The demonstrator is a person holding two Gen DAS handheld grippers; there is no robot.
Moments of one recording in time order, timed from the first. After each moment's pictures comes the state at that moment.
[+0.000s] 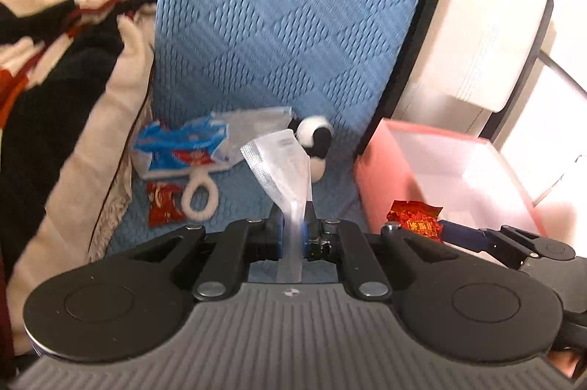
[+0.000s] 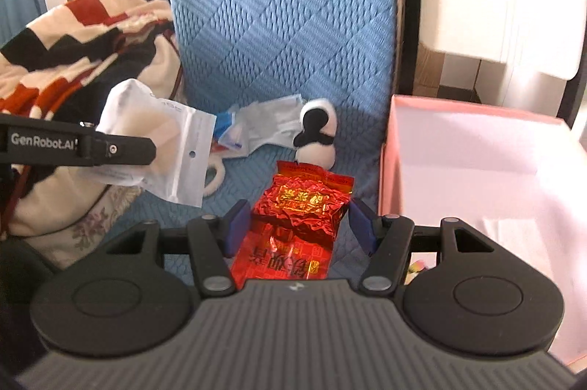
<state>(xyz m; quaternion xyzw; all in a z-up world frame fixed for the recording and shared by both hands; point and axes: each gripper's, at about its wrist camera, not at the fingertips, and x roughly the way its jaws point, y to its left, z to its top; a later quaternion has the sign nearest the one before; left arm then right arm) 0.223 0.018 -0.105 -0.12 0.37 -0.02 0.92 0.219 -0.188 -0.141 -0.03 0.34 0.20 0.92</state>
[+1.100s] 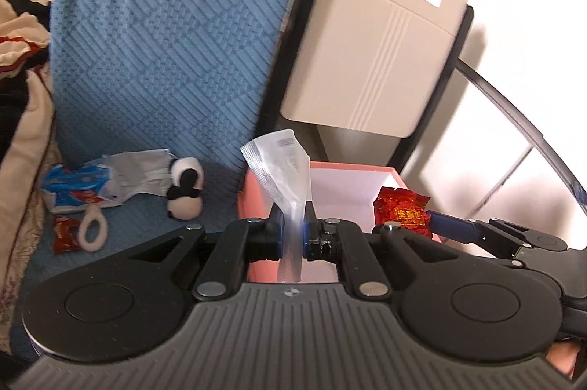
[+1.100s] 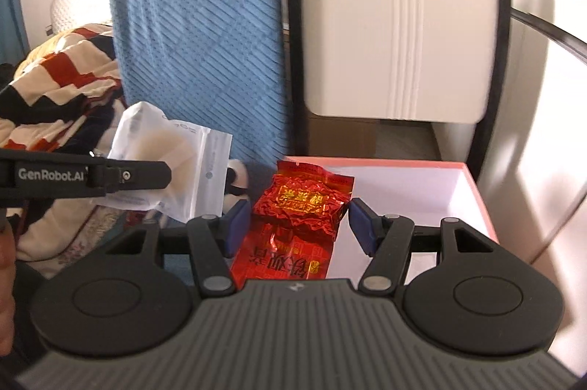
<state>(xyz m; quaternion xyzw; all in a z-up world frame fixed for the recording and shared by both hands) 0.239 -0.121 -0.036 -0.13 0.34 -0.09 0.93 0.228 -0.312 -0.059 -0.01 0.31 0.16 0.94</state>
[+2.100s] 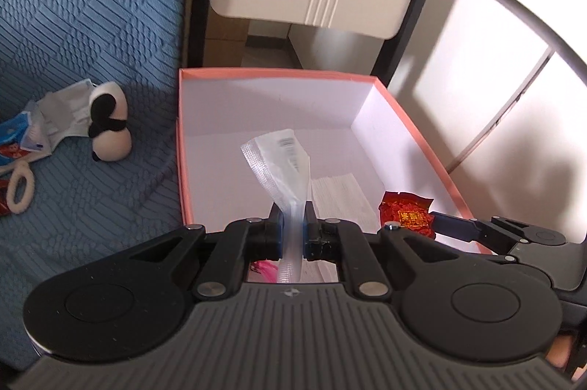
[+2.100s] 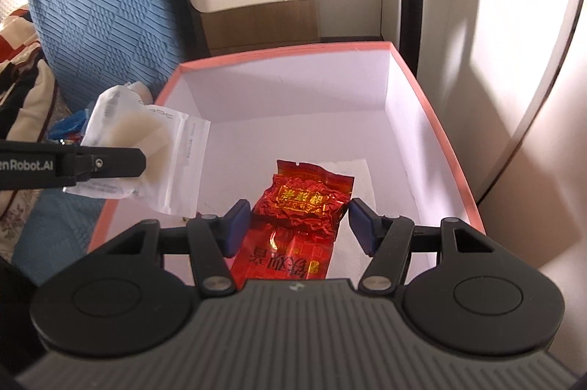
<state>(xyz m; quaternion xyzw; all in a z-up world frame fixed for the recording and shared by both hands) 0.288 -0.217 -0.129 -0.09 0.43 -0.12 0.89 0.250 -0.400 -0.165 0.02 0.41 0.10 0.90</state>
